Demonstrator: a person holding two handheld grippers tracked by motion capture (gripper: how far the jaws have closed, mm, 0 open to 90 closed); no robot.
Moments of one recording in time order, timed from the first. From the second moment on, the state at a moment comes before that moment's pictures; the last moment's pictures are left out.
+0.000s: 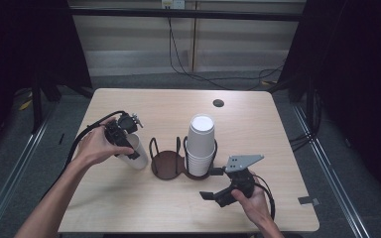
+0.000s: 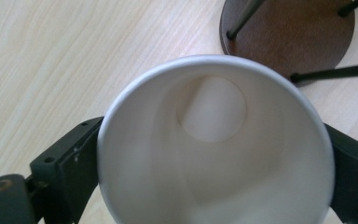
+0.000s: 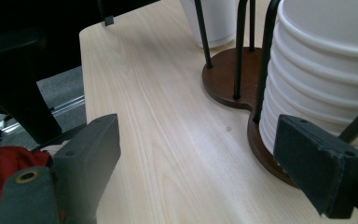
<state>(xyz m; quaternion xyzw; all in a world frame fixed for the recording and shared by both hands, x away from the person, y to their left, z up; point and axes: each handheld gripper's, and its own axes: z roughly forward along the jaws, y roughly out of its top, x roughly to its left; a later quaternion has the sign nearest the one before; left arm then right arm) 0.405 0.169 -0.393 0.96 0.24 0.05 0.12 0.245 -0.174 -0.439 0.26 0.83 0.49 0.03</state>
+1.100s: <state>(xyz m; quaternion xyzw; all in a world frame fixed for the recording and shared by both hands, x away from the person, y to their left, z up) 0.396 0.200 -0.436 0.94 0.26 0.02 0.22 0.245 -0.172 -0.440 0.25 0.83 0.49 0.02</state>
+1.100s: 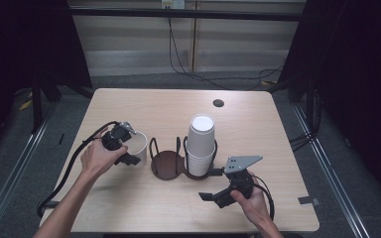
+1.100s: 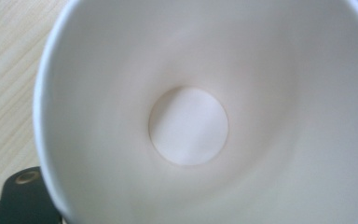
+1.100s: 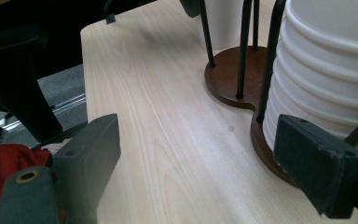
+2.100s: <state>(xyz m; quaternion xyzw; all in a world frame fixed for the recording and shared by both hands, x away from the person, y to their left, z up) 0.335 0.260 -0.424 0.86 0.30 0.06 0.40 0.245 -0.176 -0.441 0.27 0.83 0.49 0.03</state>
